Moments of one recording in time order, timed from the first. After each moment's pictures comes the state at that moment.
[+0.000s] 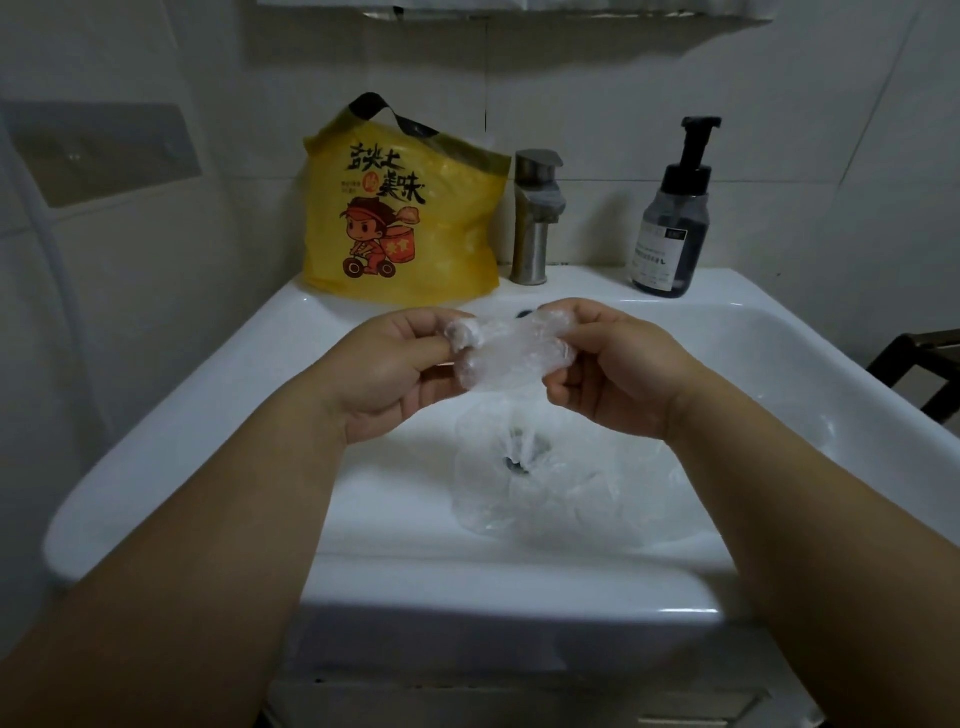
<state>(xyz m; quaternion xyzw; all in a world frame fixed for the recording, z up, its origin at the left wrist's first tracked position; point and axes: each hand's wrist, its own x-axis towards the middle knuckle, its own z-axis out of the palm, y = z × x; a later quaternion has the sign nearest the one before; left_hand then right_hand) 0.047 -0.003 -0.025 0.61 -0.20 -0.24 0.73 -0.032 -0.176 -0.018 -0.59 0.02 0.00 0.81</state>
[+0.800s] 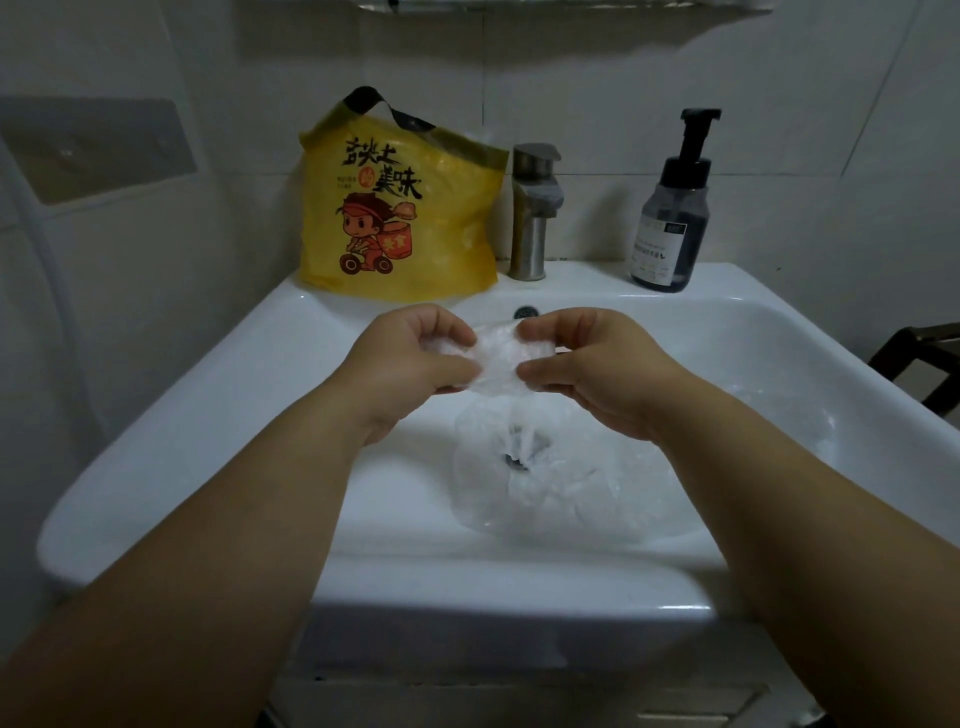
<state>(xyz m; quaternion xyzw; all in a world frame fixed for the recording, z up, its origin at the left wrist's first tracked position) 0.044 -0.009 -0.033 0.76 -0.23 -0.09 0.61 -0.025 -0.169 -0.027 -0.73 0.07 -0.10 0.68</state>
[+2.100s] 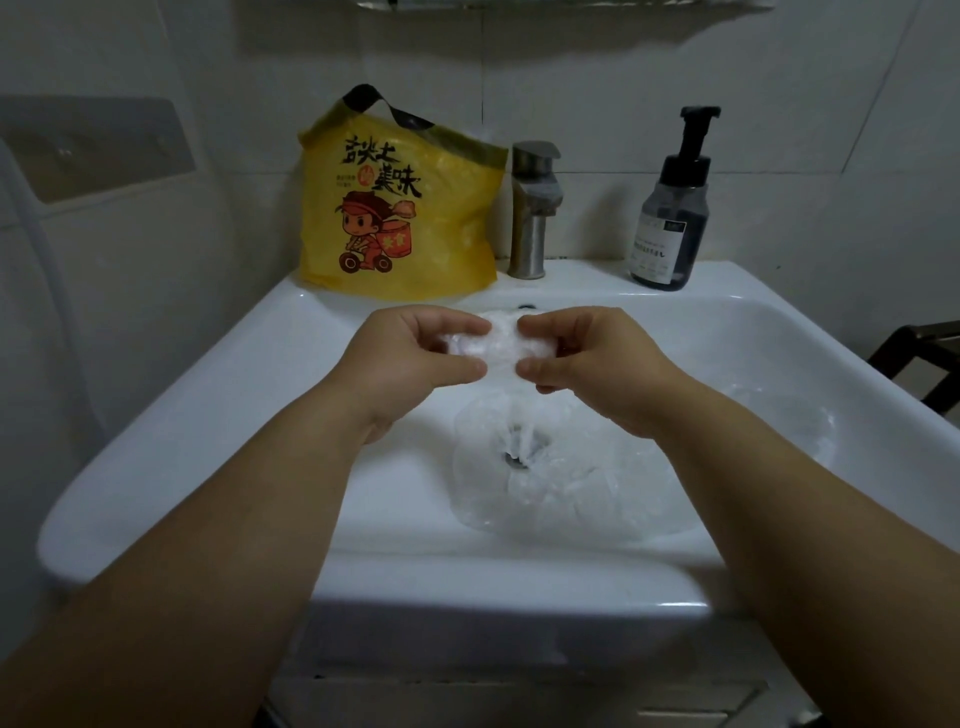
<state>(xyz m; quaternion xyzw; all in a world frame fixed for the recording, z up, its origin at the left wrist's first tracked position) 0.042 -0.005 -0.032 0.76 -0.26 -0.07 0.59 -0.028 -0.173 -0.029 -0.82 0.04 -0.14 0.55</state>
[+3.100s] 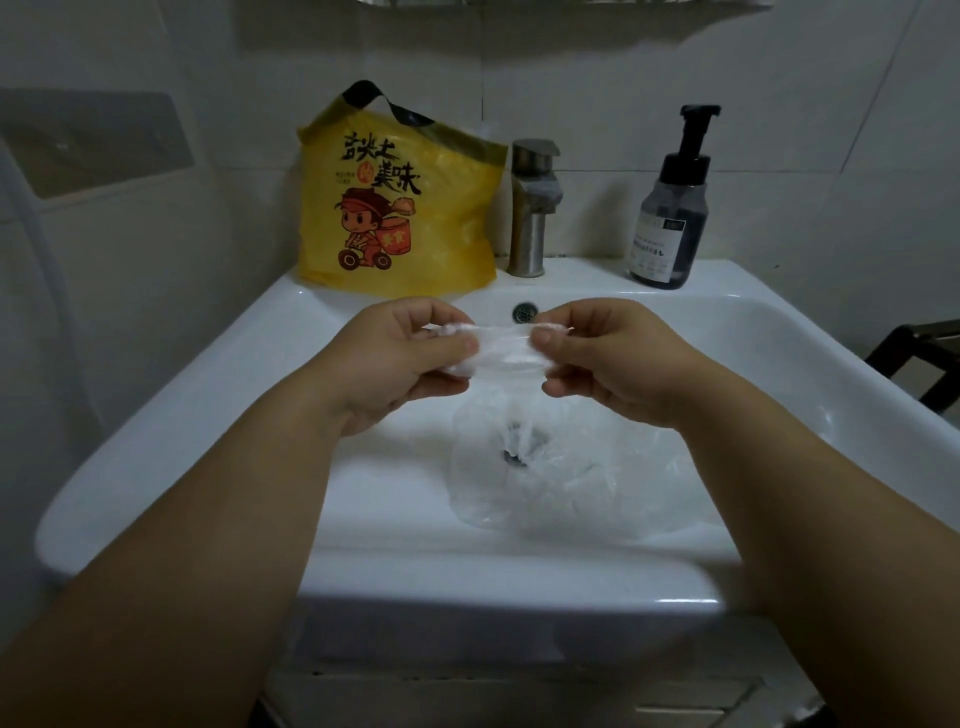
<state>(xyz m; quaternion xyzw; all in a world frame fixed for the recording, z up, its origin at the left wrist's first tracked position) 0.044 -0.001 -0.025 0.69 -0.23 -0.19 0.66 -0.033 -0.181 -0.022 -0.71 0.04 -0.06 0.70</state>
